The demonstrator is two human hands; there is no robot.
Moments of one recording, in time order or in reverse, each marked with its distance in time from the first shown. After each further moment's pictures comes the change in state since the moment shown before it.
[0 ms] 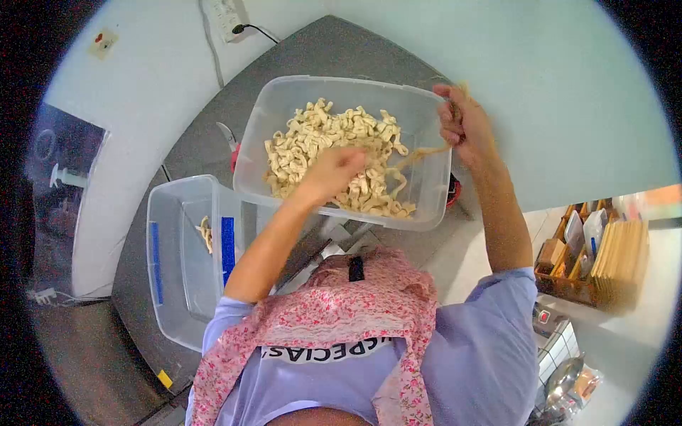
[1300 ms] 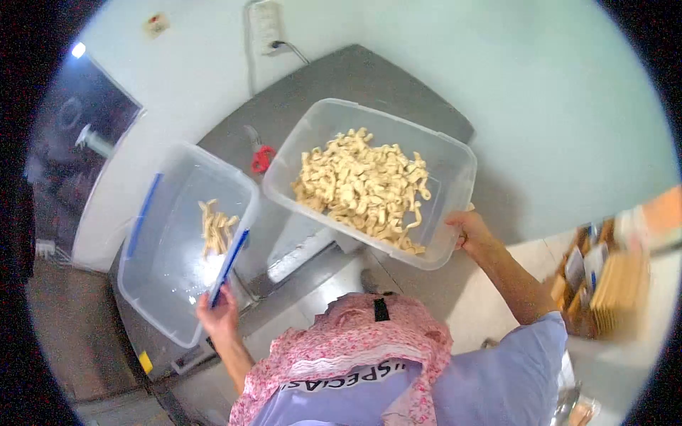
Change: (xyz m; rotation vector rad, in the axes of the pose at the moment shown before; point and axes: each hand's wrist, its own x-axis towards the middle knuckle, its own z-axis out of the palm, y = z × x) left_hand -0.326 -0.084 -0.021 -1.758 1.568 -0.154; right_hand -0.038 0.080 -0.101 -0.223 -0.032 0.490
